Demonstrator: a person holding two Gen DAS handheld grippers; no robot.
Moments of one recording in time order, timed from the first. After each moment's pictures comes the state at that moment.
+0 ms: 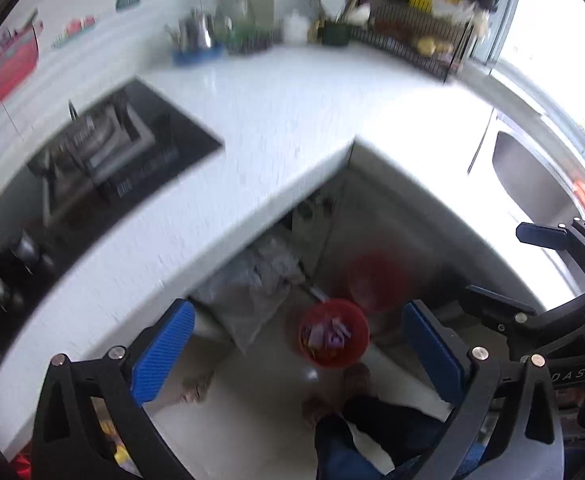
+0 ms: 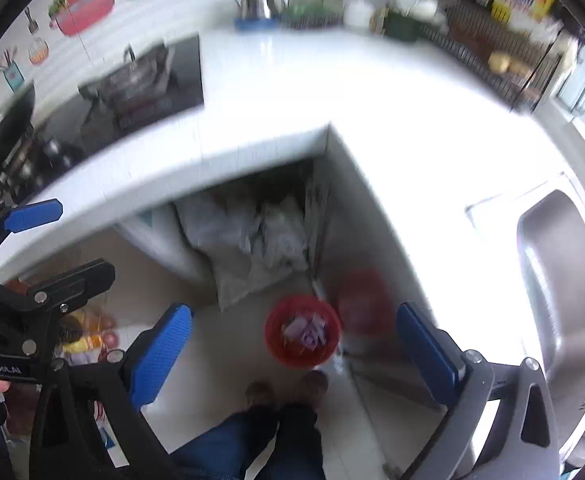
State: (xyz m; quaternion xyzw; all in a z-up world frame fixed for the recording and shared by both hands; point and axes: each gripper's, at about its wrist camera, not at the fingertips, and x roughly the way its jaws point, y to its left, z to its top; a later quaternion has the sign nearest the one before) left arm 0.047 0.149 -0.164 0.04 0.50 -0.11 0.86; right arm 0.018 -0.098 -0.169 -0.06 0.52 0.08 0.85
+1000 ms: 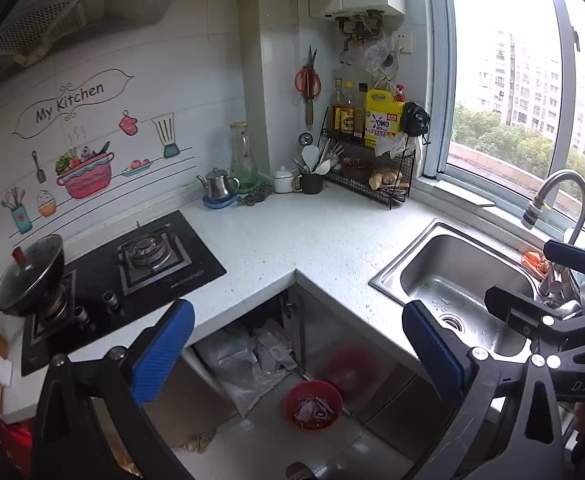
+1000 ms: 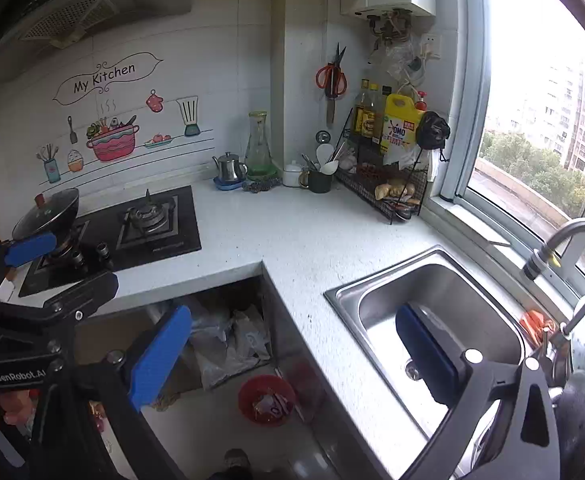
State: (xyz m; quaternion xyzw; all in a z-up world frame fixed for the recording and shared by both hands) left arm -0.156 0.041 0.041 0.04 0.31 -0.05 0.95; right arm -0.173 -0.193 0.022 -0.04 0.32 0.05 0.95
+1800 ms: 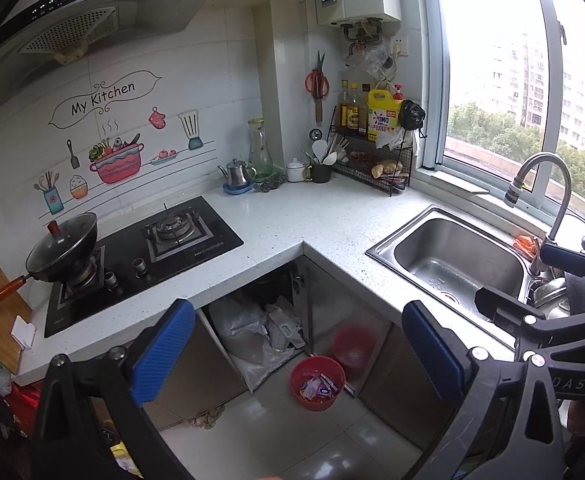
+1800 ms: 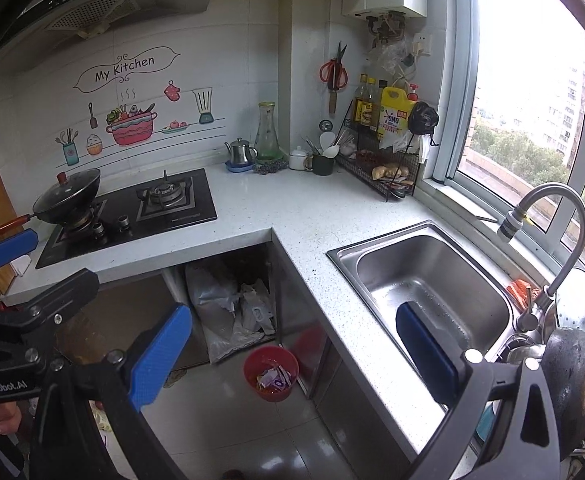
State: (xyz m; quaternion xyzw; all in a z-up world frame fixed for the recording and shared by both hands) left arm -0.258 0.036 0.045 0.04 0.31 -0.02 0.95; right arm -0.258 -0.167 0.014 -0.04 0.32 0.03 0.94
